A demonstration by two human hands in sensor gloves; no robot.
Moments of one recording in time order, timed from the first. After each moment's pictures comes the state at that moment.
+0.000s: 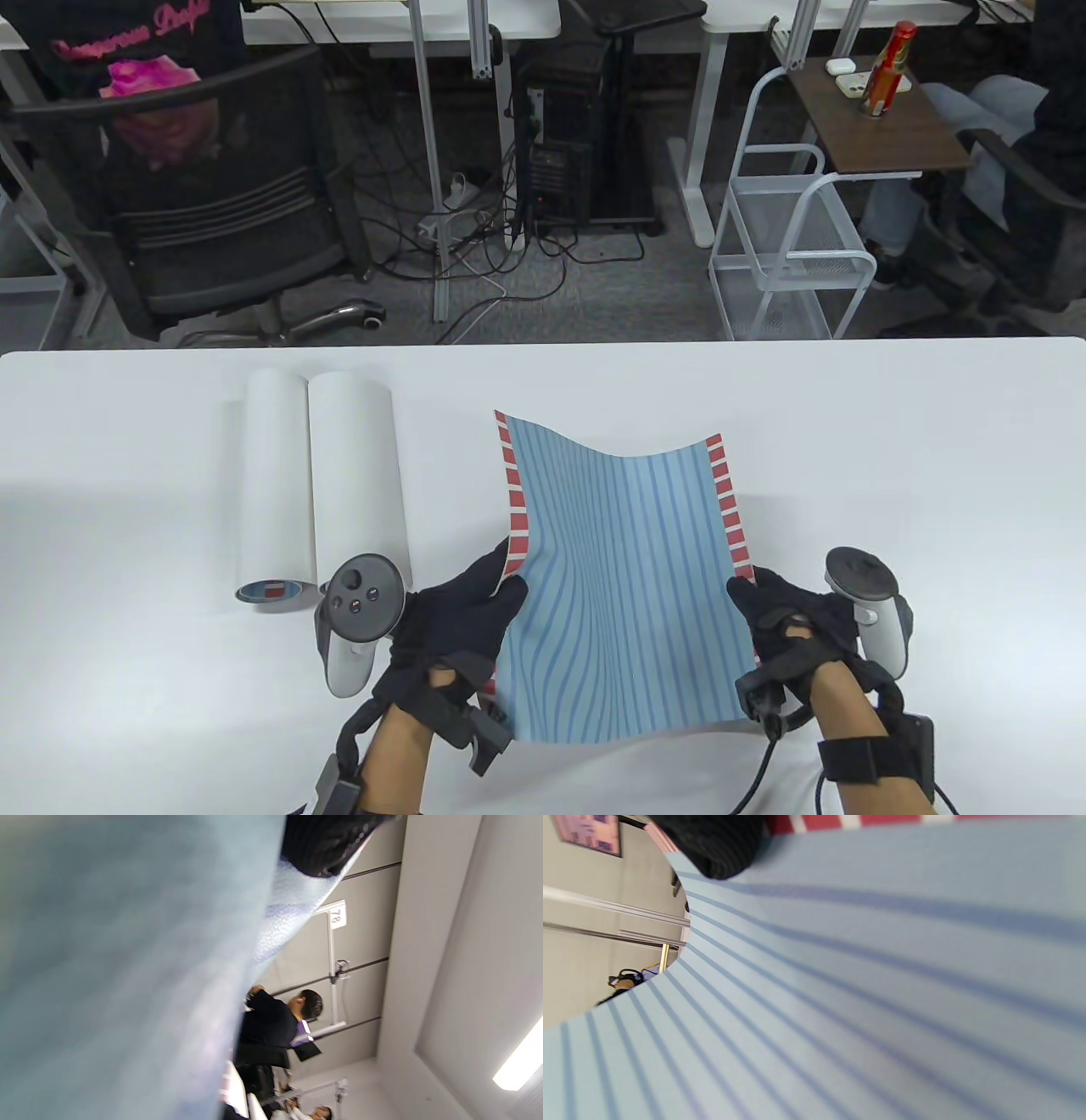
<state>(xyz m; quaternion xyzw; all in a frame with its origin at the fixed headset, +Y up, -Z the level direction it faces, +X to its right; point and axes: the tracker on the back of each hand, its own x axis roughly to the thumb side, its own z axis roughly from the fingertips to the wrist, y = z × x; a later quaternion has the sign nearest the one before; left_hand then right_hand) -0.143 -0.659 -0.253 -0.06 -0.16 0.58 0.80 0.262 -0.751 -0.285 -0.16 0.20 0.81 0.53</state>
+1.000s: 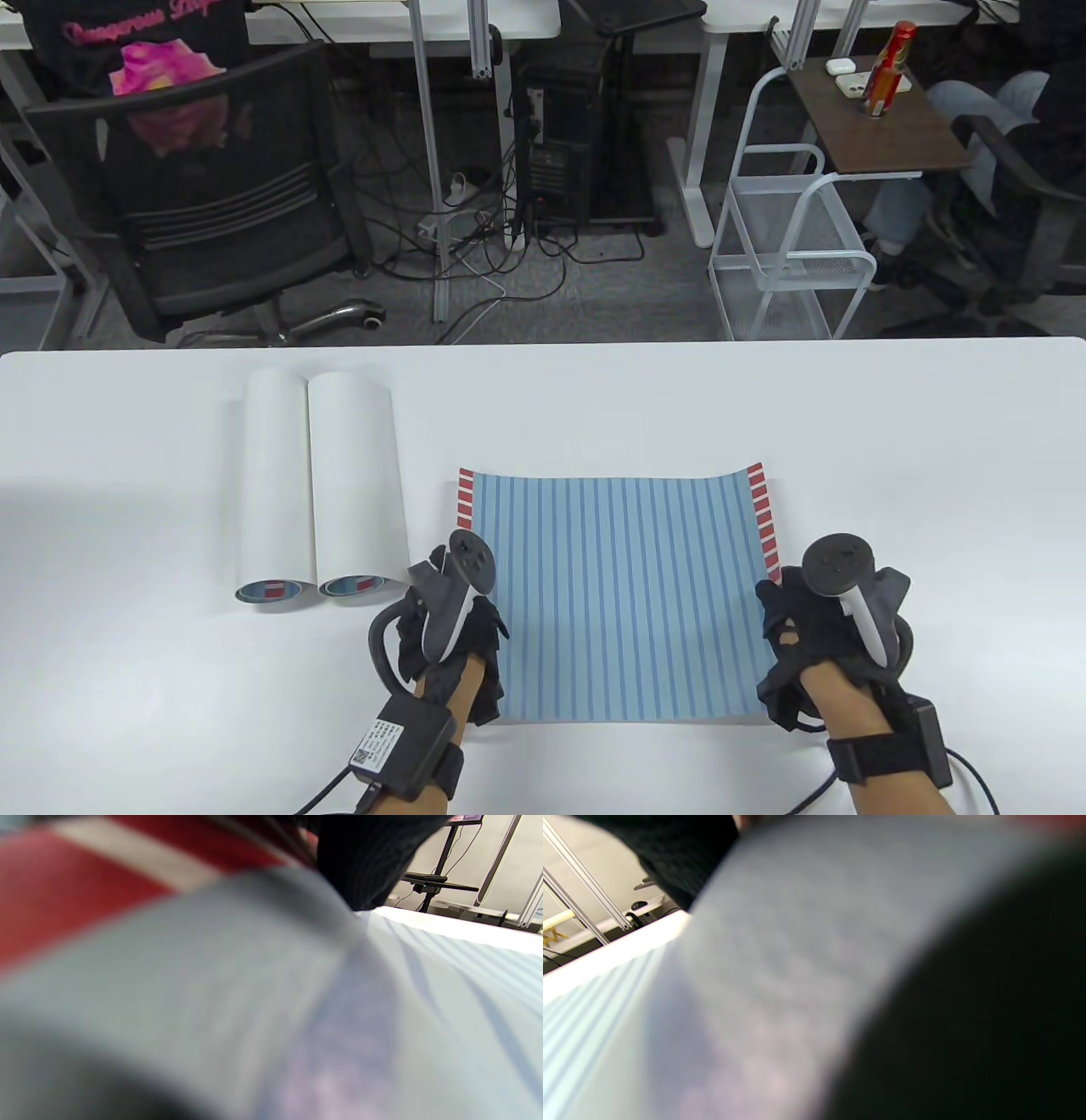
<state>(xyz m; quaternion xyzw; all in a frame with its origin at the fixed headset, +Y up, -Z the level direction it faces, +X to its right) -0.125 -0.741 -0.298 -0.07 0.21 0.04 0.97 0.271 -0.754 -0.294 -0.23 0.11 0.95 0.20</state>
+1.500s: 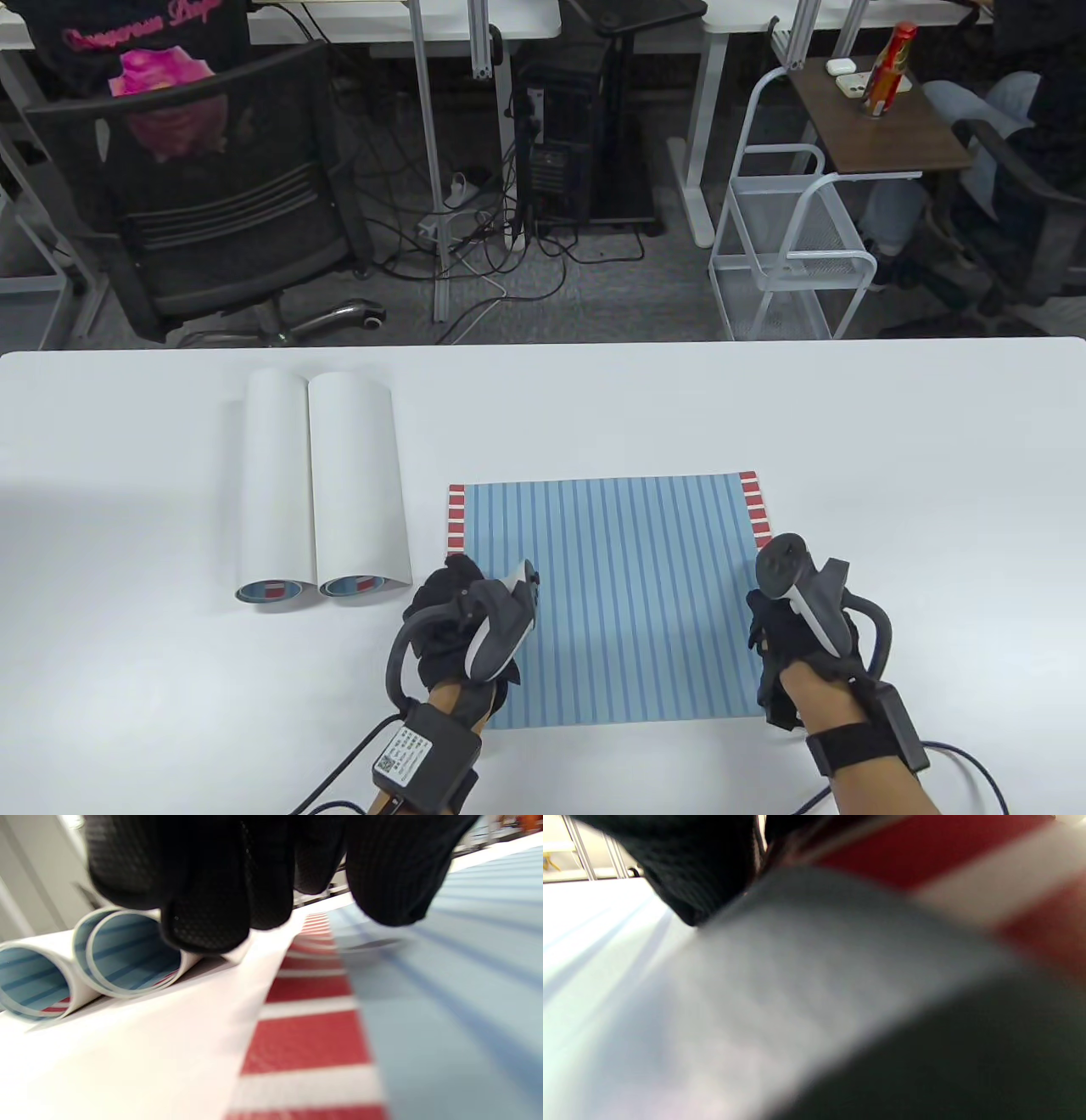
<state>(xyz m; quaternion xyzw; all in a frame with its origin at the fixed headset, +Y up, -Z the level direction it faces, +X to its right) -0.085 -0.740 -0.282 -0.05 0.08 -0.17 0.98 0.246 -0.764 -0.307 -0.21 0.10 0.97 0.03</state>
